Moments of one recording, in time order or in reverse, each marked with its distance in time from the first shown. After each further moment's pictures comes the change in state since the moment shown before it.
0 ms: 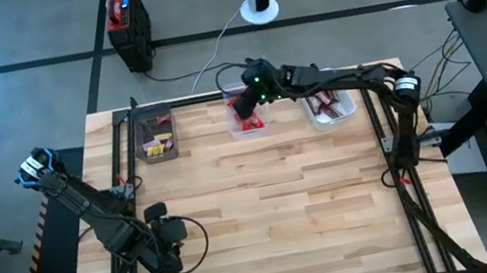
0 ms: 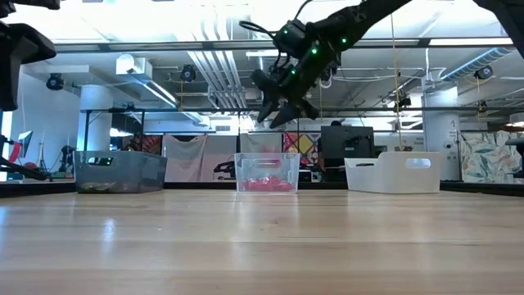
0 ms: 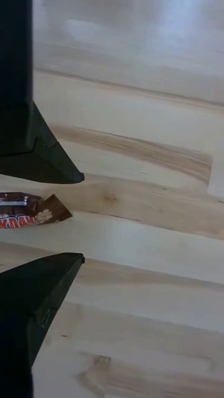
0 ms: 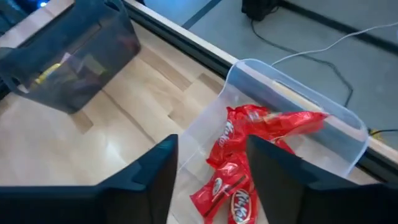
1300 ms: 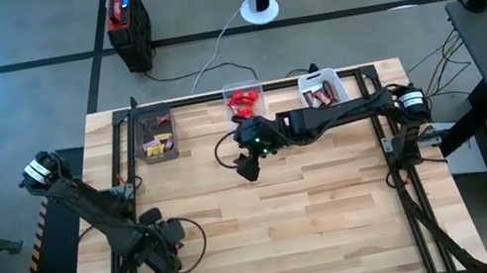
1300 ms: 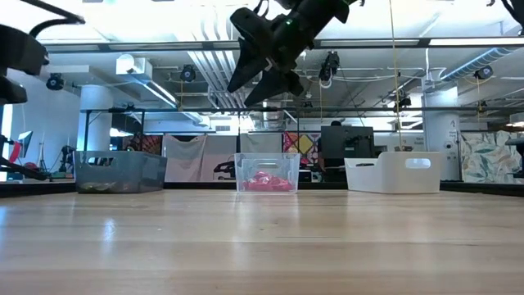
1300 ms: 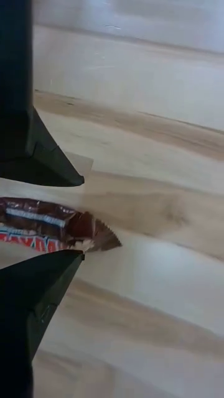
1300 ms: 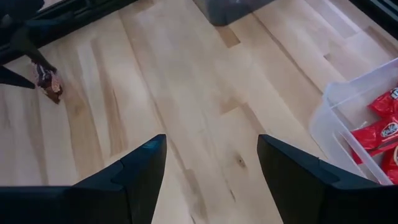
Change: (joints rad) left arm -0.020 0.069 -0.152 0.078 0.132 -0.155; right arm 0.375 -0.042 0.000 -0.104 -0.006 -0.012
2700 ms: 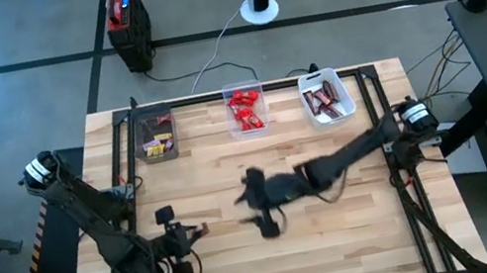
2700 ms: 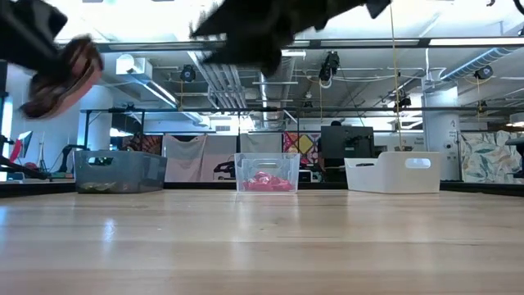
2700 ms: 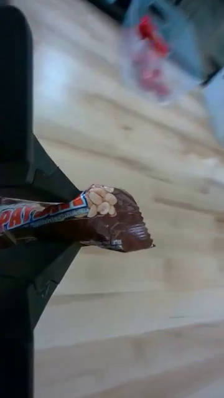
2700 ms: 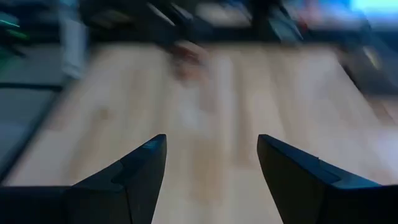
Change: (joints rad) left arm -0.113 0.003 0.054 0.228 -0.706 0.271; right arm 0.298 0.008 -0.250 0.558 0.015 -0.265
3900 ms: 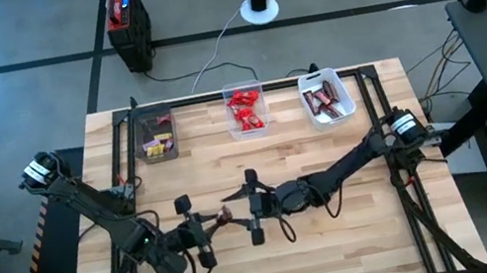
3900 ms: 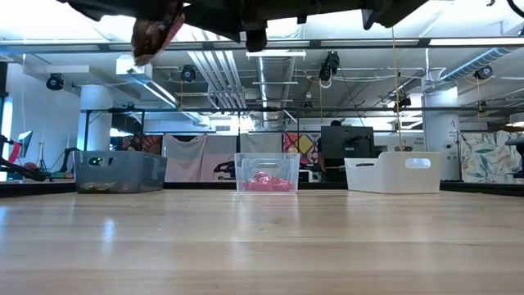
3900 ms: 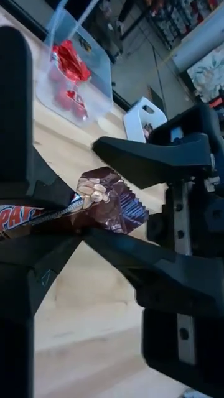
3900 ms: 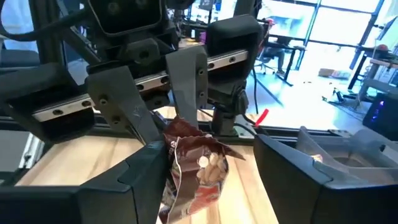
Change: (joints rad) left arm 0.166 -0.001 0.011 0.544 -0.133 0.516; right arm 0.071 0.118 -0.051 0.602 0.241 -0.206
